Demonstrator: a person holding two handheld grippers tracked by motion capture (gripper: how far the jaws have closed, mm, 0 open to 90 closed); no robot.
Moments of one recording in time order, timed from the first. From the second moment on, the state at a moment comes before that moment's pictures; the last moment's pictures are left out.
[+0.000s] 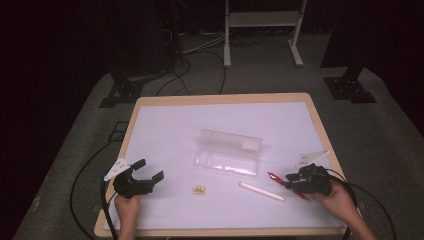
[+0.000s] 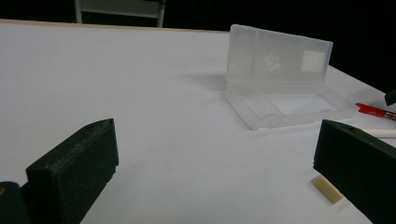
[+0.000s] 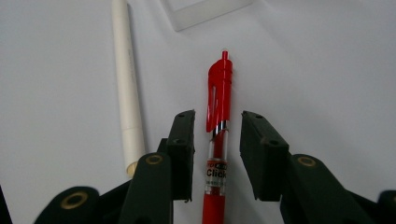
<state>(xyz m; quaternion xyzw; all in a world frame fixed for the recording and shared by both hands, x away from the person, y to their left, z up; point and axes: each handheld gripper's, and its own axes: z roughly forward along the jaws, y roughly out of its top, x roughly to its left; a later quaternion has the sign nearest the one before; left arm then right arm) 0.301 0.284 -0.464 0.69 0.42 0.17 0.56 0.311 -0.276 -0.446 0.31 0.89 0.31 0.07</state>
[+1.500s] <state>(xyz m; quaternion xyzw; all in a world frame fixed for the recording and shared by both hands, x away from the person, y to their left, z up) 0.302 0.284 -0.464 0.69 0.42 0.17 0.56 0.306 -0.280 -0.453 0.31 0.90 0.30 0.07</state>
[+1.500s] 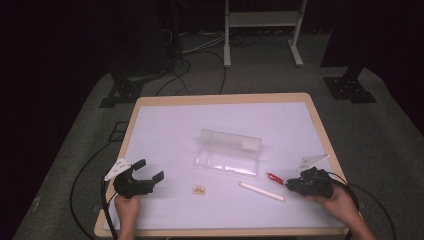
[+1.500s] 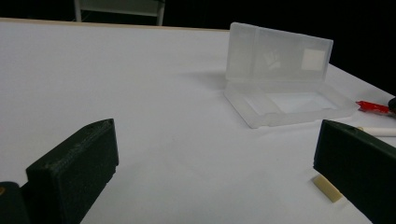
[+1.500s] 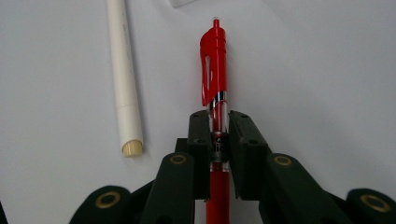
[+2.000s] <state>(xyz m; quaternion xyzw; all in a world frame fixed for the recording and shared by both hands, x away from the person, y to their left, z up) 0.302 0.284 -0.464 0.70 0.41 0.17 0.56 0.313 -0.269 -0.428 0.29 0.90 0.32 0.09</state>
